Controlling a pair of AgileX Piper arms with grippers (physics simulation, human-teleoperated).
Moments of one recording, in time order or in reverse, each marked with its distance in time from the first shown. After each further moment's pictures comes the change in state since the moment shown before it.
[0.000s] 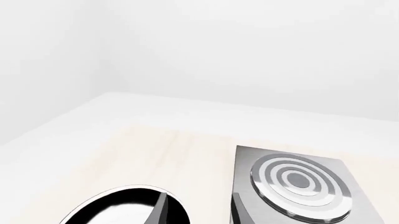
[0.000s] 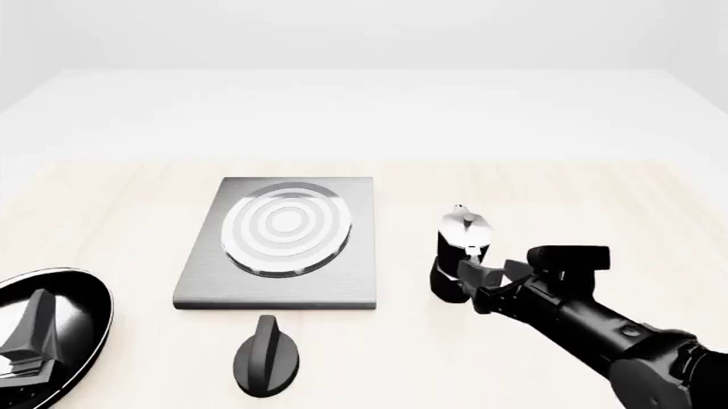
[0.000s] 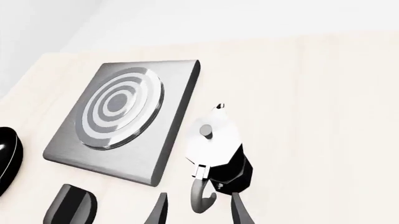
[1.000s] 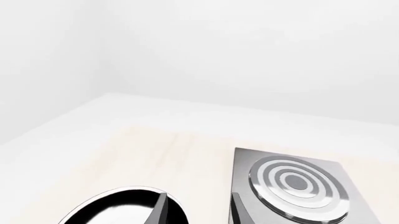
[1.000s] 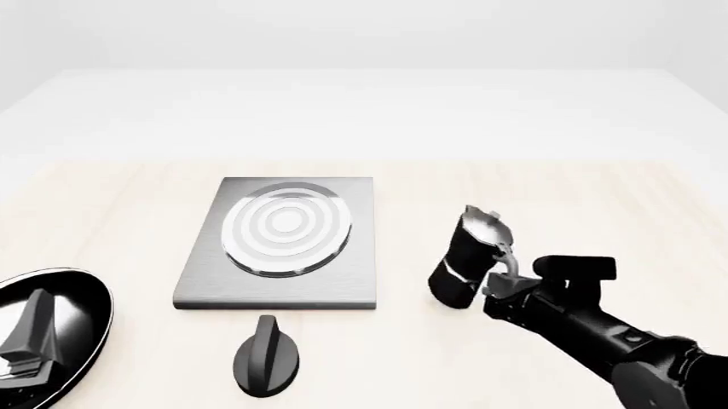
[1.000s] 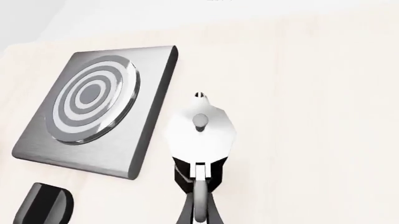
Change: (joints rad) left arm -0.003 -0.015 0.000 0.004 -0.009; right arm -0.063 0.043 0.036 -0.009 -0.010
